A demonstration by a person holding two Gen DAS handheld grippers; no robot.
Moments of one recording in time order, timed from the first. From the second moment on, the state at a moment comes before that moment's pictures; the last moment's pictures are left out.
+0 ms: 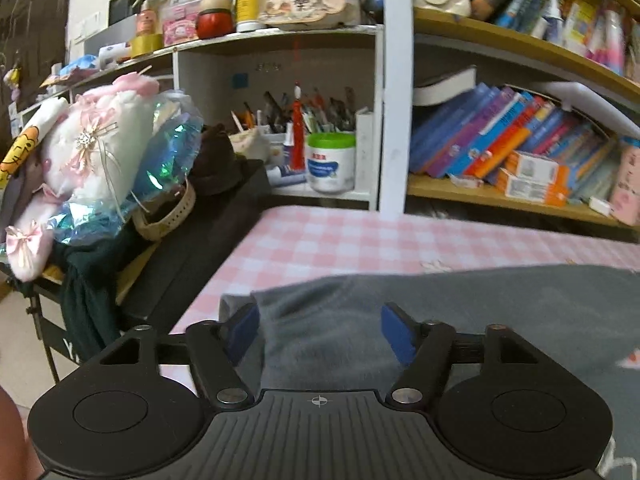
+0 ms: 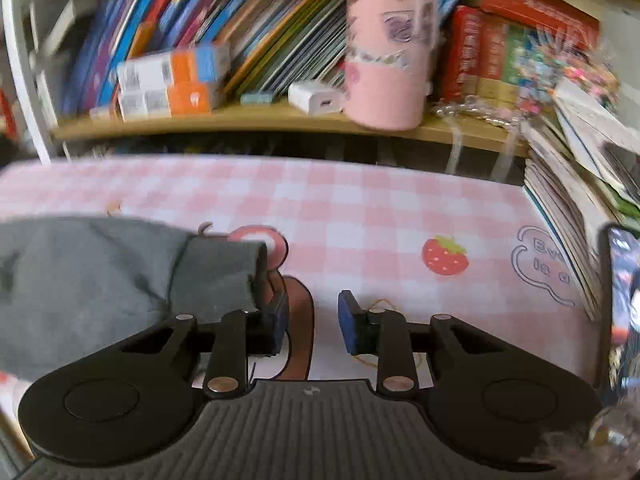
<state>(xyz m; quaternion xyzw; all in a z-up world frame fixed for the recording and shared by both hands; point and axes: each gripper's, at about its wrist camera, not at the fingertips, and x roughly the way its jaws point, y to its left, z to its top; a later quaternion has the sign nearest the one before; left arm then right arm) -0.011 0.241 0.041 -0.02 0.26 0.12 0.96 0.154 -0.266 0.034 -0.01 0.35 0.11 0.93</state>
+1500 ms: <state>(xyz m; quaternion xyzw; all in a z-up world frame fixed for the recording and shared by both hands) -0.105 0.178 -0.002 0.08 0.32 0.18 0.93 -0.075 -0.235 0.032 -0.15 0.28 0.26 0.91</state>
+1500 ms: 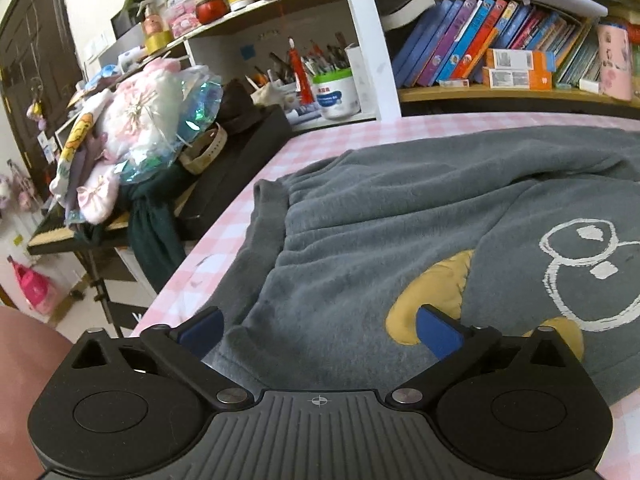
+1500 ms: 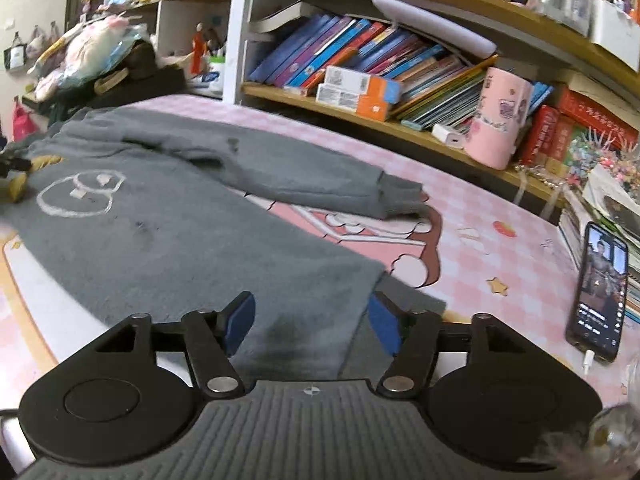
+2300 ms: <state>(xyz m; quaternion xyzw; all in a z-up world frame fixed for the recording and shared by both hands) -0.096 0.174 0.016 0.14 0.30 0.21 0.92 -0.067 -0.228 0.015 -0.13 0.29 0.27 0.91</state>
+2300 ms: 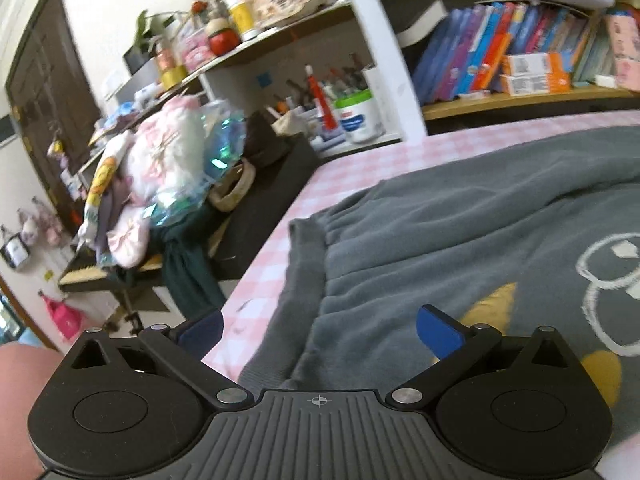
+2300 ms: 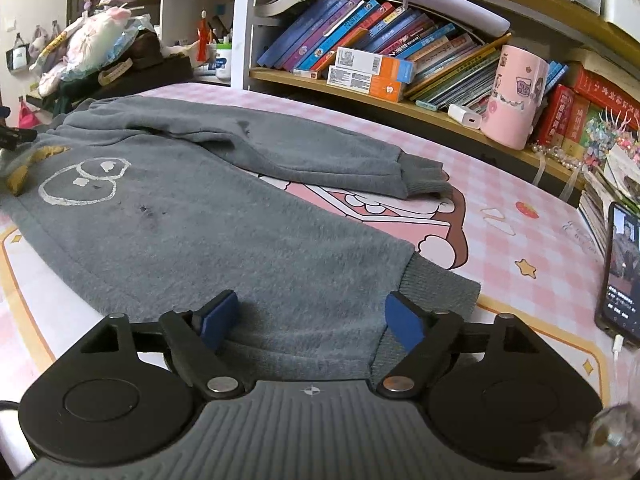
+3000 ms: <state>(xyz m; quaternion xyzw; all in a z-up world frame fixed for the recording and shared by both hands) -0.105 0.196 0.006 0.07 0.31 0.24 0.92 -0.070 -0.226 0.013 -0.13 0.29 0.26 0.91</state>
